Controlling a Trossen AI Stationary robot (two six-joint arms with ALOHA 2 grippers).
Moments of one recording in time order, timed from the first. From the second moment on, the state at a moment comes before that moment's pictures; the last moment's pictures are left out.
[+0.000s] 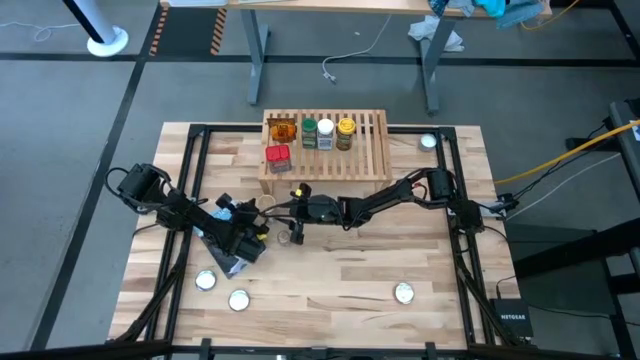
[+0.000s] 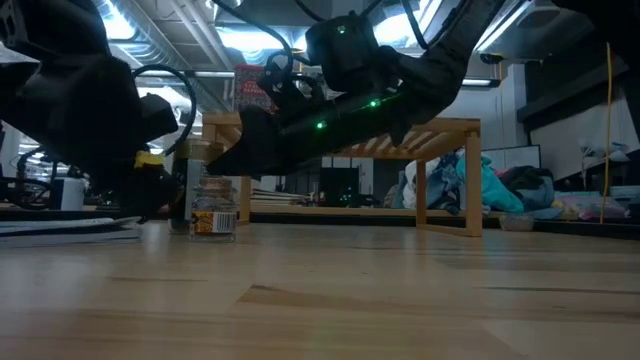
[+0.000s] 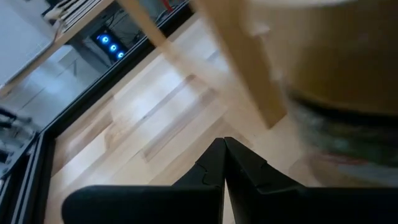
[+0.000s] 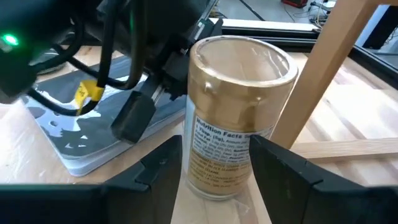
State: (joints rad) left arm -0.39 1.67 0.58 -0.58 -1.15 -1.18; right arm 0.03 2.20 1.23 0.64 0.16 -0.03
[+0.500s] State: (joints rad) left arm -0.39 1.67 0.58 -0.30 -1.12 -0.83; right arm 0.03 2.20 1.23 0.64 0.19 -0.01
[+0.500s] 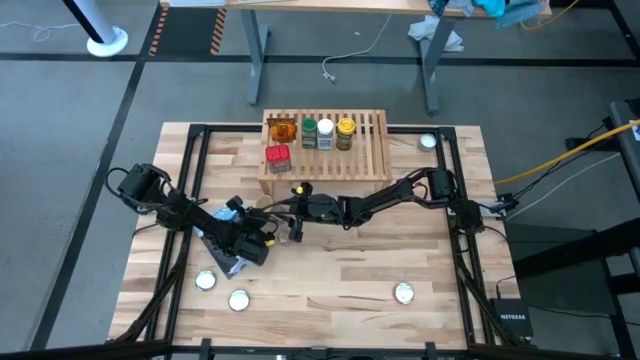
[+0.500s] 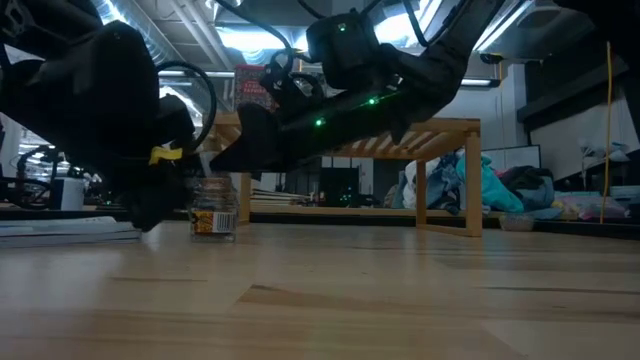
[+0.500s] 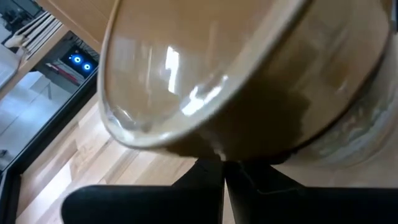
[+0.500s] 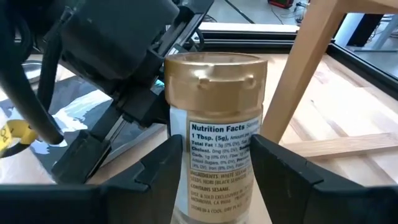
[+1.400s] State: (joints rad) left arm -0.41 1.63 0.58 -0.47 -1.18 -0.95; right arm 0.03 2.20 1.23 0.53 0.19 0.05
